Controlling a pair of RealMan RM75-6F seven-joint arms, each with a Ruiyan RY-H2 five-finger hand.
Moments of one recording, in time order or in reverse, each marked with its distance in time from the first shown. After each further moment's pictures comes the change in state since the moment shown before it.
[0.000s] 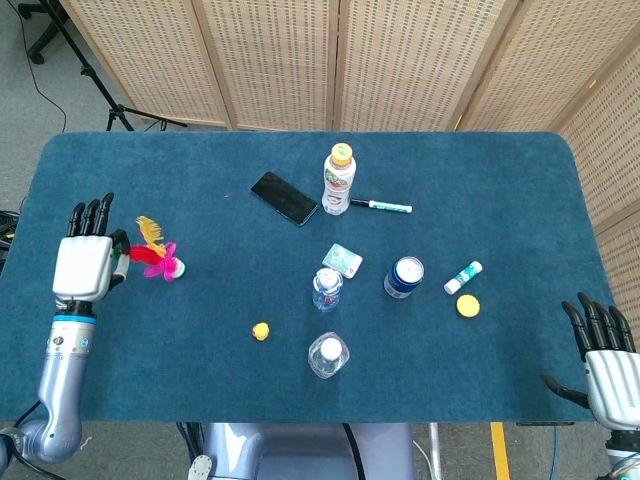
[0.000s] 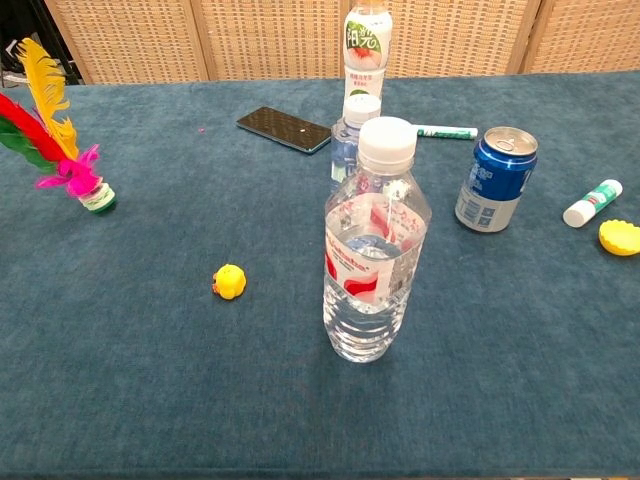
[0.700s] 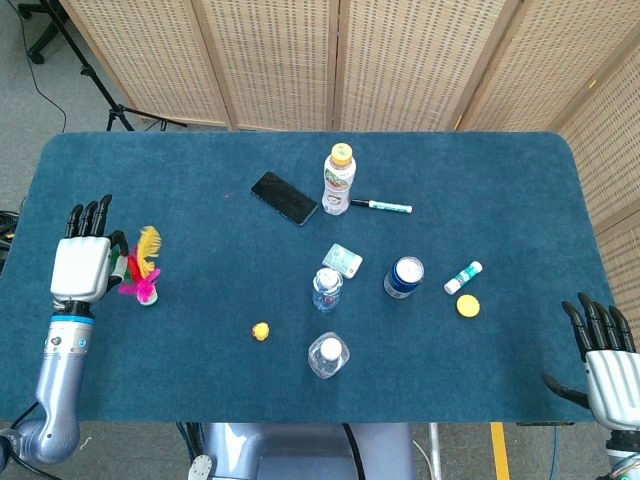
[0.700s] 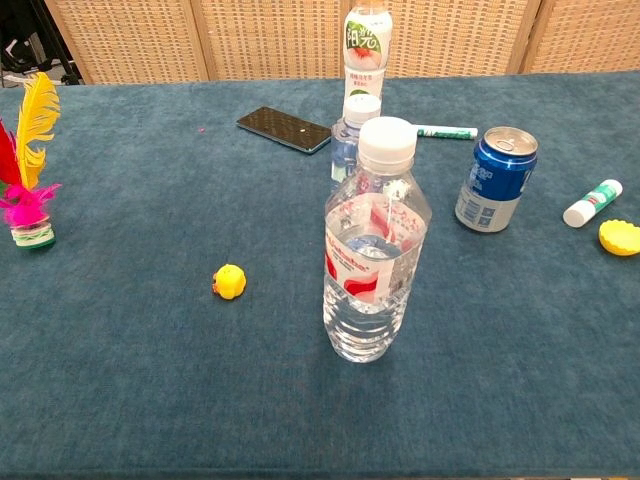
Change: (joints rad) left arm 0.007 0.010 -0.007 -0.011 -0.013 -0.014 0.006; right arm -0.001 0.001 0.000 0.000 -0.002 0.003 0.002
